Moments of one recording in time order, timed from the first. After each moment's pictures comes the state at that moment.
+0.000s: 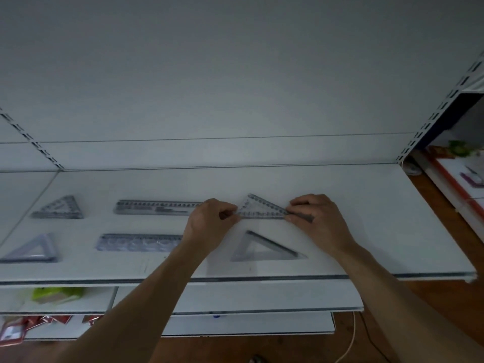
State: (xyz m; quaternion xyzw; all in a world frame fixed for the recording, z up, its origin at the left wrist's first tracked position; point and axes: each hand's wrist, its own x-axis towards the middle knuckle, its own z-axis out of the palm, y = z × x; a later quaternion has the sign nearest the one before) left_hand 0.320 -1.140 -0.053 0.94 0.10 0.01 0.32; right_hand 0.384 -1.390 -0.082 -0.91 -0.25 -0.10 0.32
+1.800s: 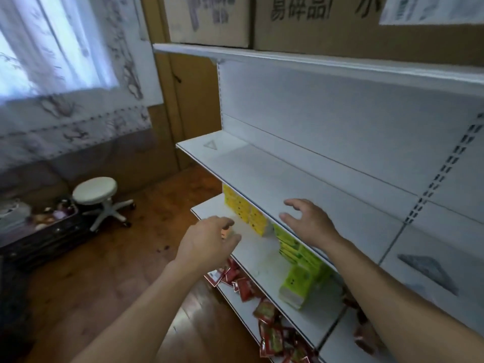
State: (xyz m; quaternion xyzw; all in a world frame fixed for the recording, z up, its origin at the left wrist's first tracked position) left_hand -0.129 -0.626 0.025 0.88 0.44 0.14 0.14; right_hand 0.098 -0.701 0.028 -0.79 -0.52 0.13 0.29
